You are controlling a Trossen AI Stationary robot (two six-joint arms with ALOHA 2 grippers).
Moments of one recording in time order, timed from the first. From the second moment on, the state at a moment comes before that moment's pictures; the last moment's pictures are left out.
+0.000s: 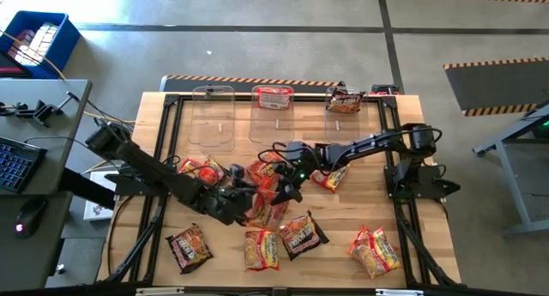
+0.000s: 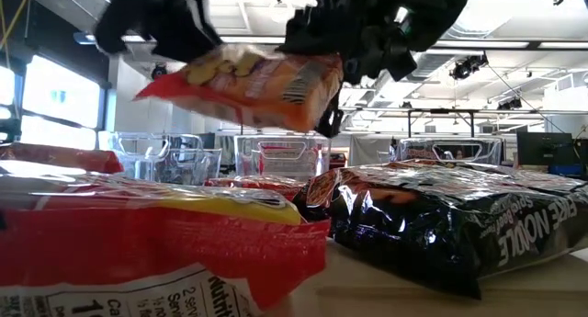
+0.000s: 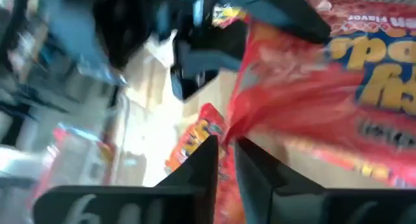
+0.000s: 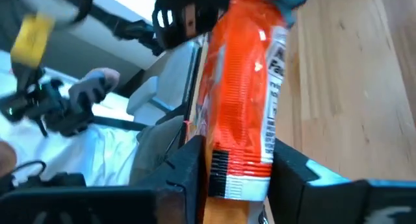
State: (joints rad) left arm -0.48 1.47 0.89 -0.24 -0.79 0.08; right arm -0.02 1.82 1.03 0.31 -0.71 0.58
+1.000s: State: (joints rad) left arm -0.35 1.17 0.71 0.03 -0.42 -0.36; right arm 0.12 1.58 0.69 0.72 -0.02 0.01
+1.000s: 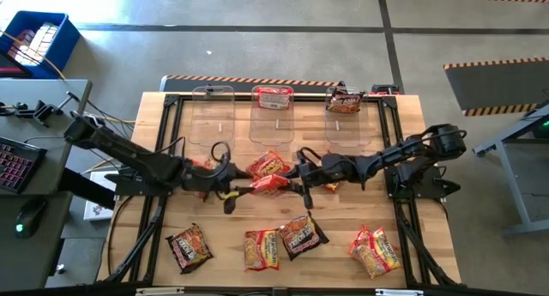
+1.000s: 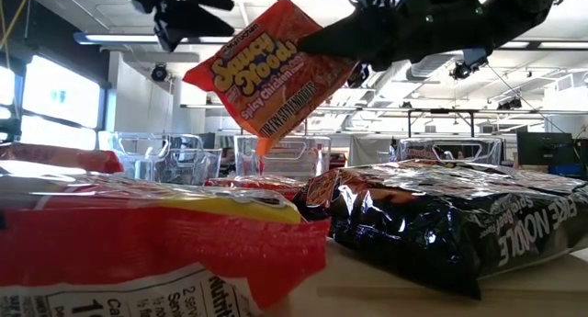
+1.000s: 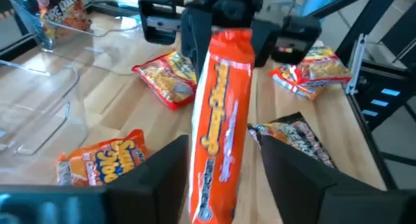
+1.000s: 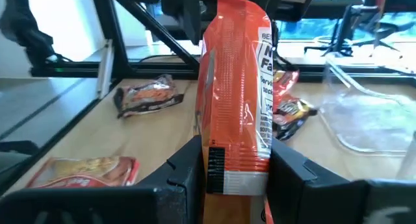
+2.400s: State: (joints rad) left arm 0.04 1.25 0.98 -0.44 0.04 -0.02; right arm 0.10 1.59 0.73 0.80 0.17 -0.14
